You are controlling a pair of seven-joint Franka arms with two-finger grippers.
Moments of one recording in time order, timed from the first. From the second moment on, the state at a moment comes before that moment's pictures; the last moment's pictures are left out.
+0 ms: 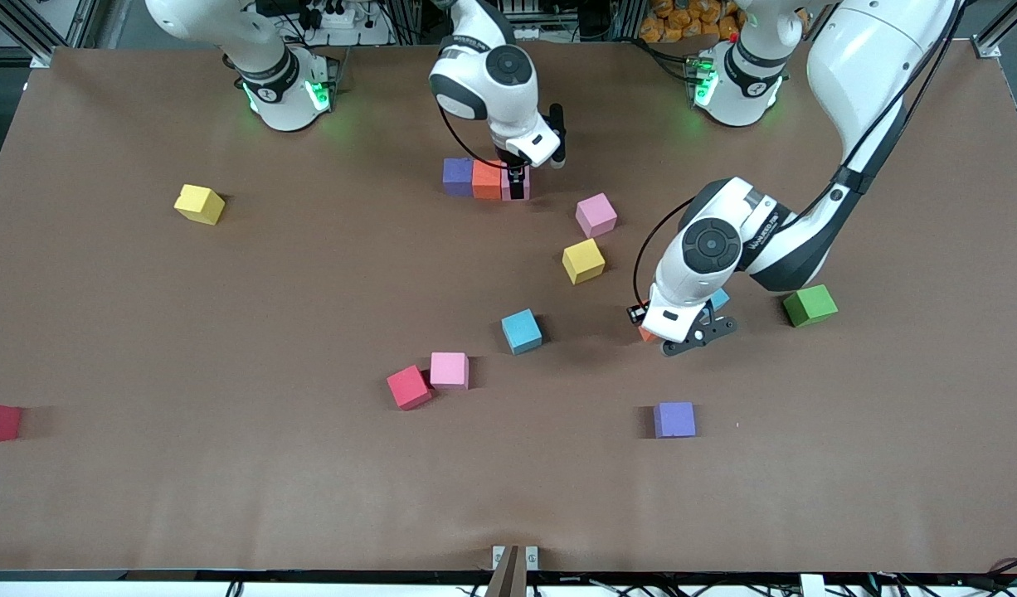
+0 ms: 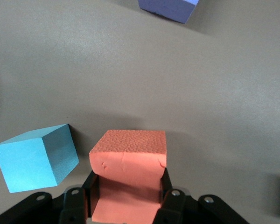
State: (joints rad) left arm 0.13 0.54 -0.64 -1.86 0.42 2.20 -1.06; right arm 0.89 0.42 0.23 -2.01 -0.02 2.39 -0.46
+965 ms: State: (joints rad) left arm 0.15 0.53 -0.76 -1.86 0.42 2.11 -1.06; right arm 0.65 0.26 -0.02 -1.86 0.02 1.98 -0.56
